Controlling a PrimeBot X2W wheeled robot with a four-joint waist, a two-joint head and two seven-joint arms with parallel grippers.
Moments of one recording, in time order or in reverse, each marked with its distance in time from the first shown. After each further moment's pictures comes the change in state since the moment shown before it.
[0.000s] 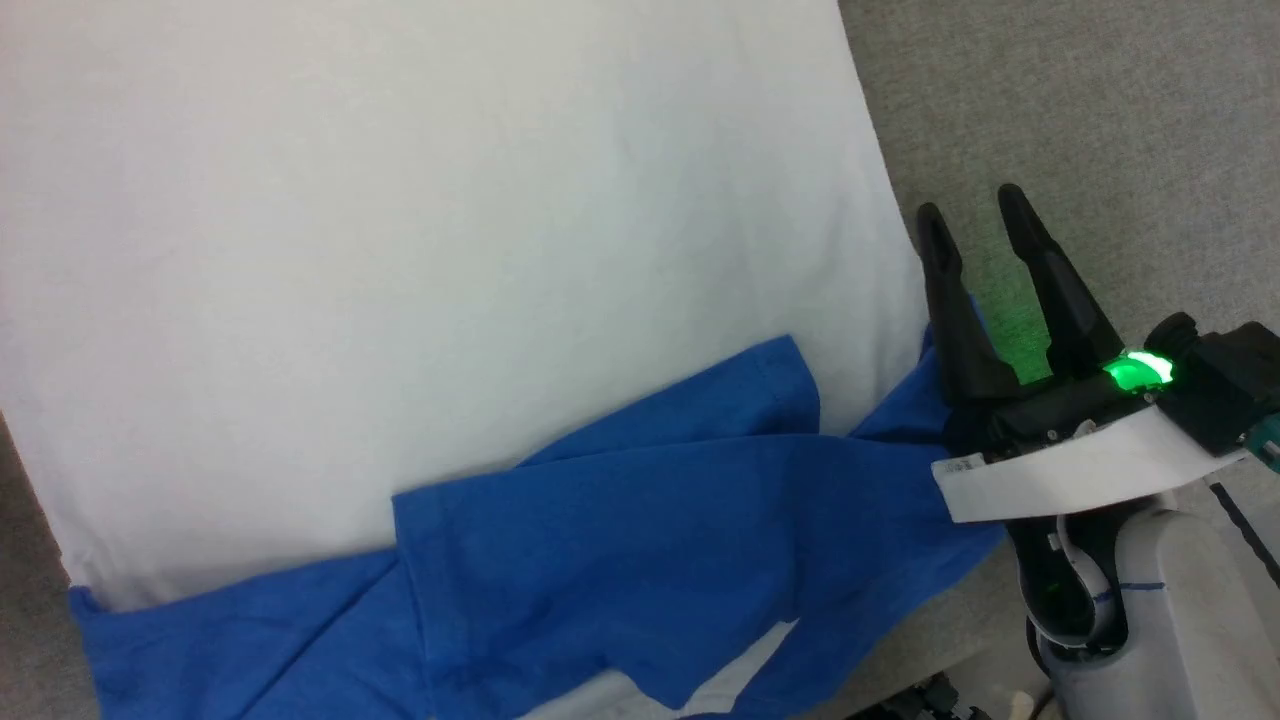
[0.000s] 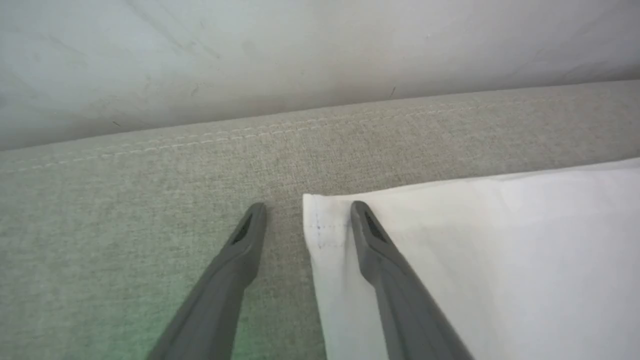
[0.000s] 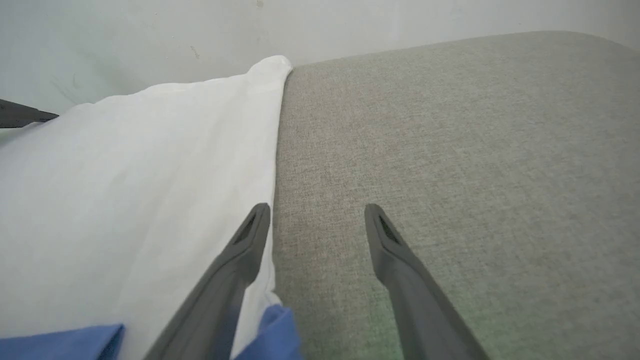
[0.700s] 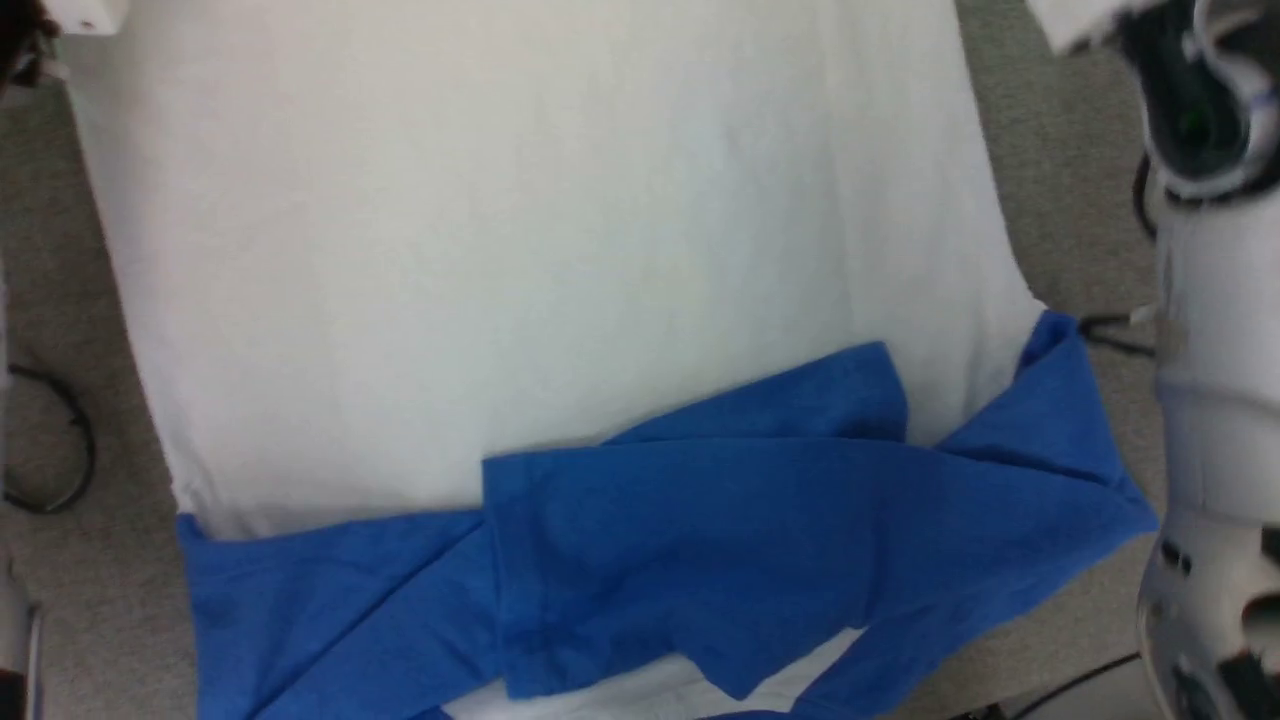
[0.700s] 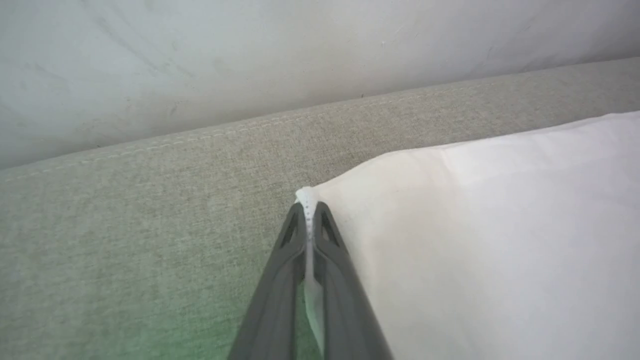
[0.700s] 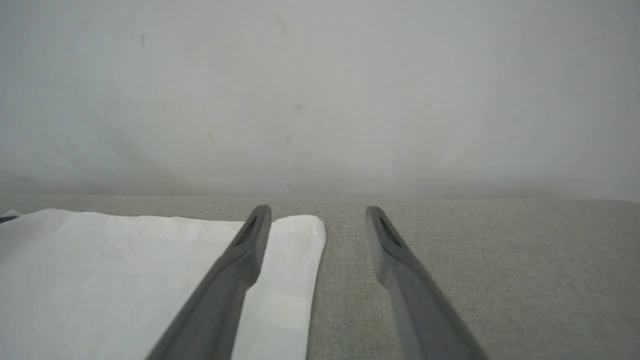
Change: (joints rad) left arm 0.002 -0.104 -0.086 0.021 -0.008 -0.064 -0.169; right arm -0.703 0.000 -0.114 0.299 -0.060 0.000 0.349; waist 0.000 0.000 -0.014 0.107
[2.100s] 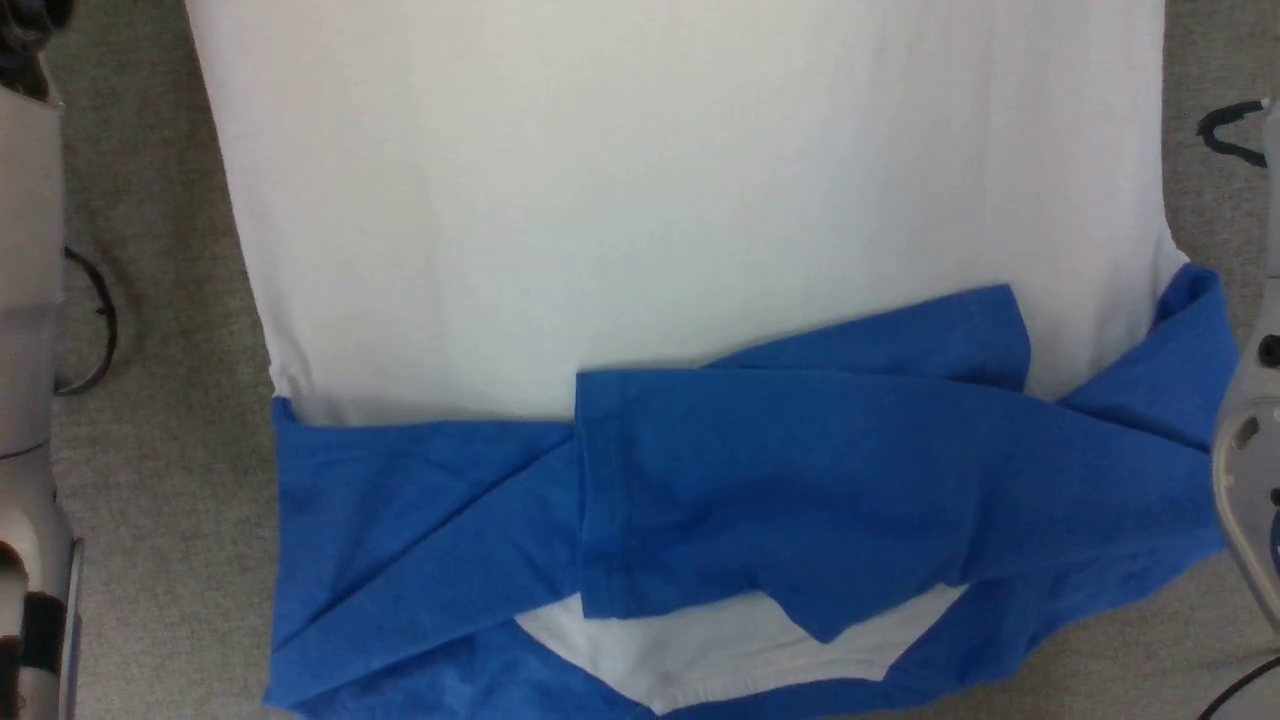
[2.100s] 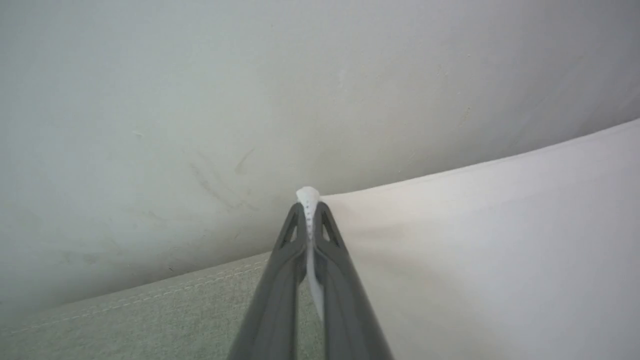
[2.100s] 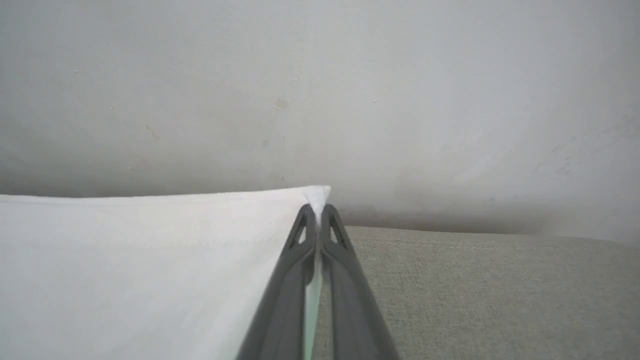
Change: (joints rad) left arm -0.155 -0.091 -0.082 0.182 0.066 -0.076 -0.496; right arm -0.483 0.007 -0.174 0.537 -0.333 0.001 0.106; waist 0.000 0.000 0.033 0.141
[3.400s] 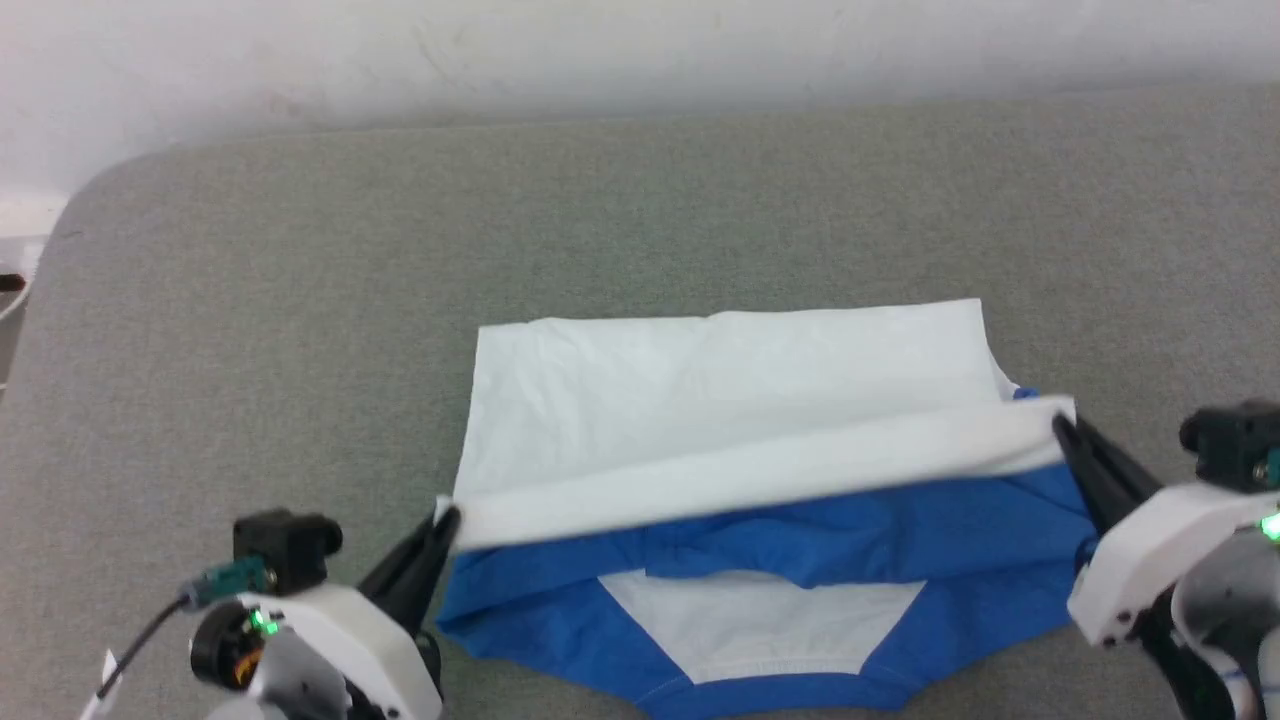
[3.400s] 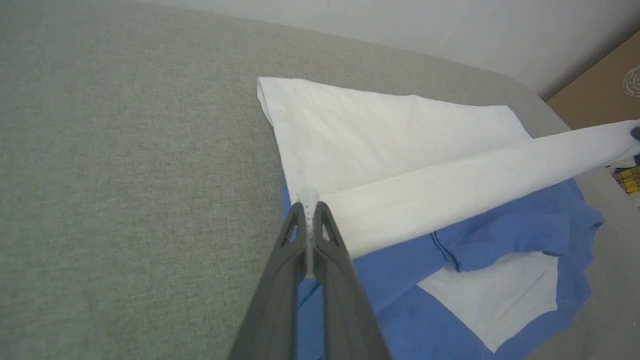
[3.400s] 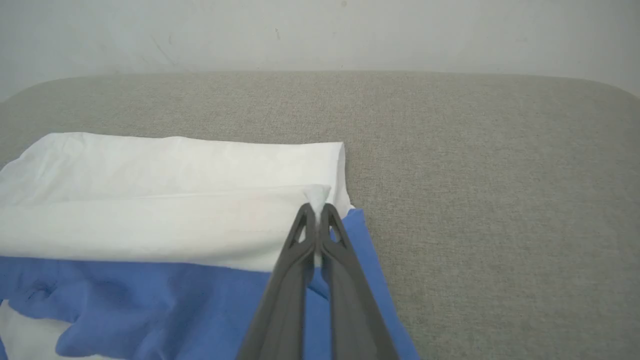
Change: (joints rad) left arm 1.181 -0.010 -0.044 -0.389 -0.314 -0.032 -0.154; right arm 1.361 -0.179 0.124 -0.797 0.359 0.000 0.004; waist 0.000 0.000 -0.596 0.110
